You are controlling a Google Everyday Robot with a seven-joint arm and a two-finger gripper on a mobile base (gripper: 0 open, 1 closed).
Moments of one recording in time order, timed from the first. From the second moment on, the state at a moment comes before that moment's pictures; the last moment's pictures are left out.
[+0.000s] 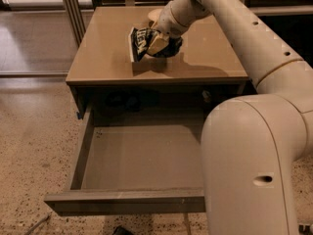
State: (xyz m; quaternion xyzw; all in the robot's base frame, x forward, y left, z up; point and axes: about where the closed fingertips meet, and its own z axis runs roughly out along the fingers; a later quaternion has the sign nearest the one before) arm 0.789 0.001 0.879 -0.68 0.63 0.08 0.37
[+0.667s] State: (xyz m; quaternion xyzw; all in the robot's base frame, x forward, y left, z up) arm 0.773 0.012 0.853 -0.67 0.64 0.13 0.37
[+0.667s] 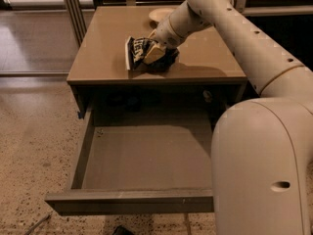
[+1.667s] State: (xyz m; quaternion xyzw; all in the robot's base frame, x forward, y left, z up) arm 0.774 0.012 0.854 -0.67 0.64 0.13 0.37
